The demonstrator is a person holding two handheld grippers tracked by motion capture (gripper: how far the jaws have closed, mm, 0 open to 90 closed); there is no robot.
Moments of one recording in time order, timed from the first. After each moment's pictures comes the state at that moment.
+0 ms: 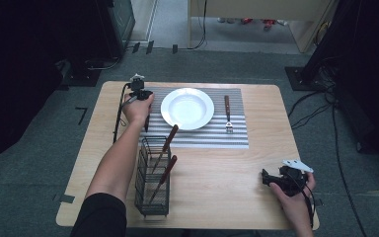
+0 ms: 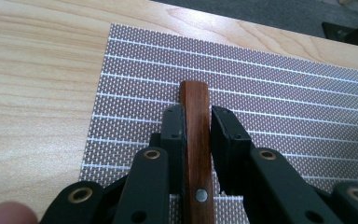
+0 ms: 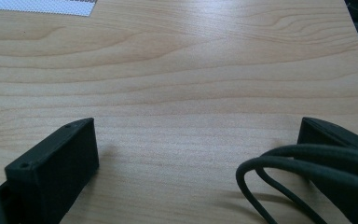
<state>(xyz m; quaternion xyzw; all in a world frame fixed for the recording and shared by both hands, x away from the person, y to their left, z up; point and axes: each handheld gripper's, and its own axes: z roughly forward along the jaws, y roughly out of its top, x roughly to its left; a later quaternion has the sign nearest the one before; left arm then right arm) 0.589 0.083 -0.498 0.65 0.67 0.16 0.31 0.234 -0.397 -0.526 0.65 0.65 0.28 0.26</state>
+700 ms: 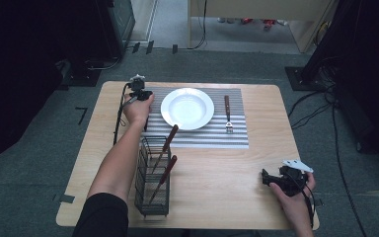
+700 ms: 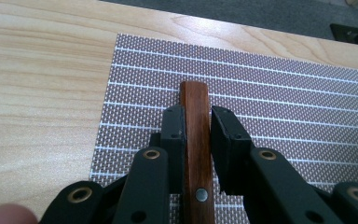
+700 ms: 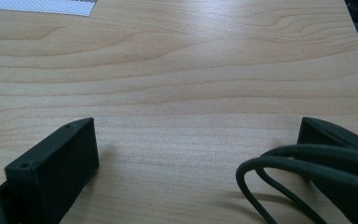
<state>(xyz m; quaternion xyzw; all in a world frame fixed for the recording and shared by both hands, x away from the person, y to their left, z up) 0.589 0.082 -0.501 0.66 0.66 0.18 0.31 0.234 -0.397 -0.526 0.65 0.65 0.28 0.26</state>
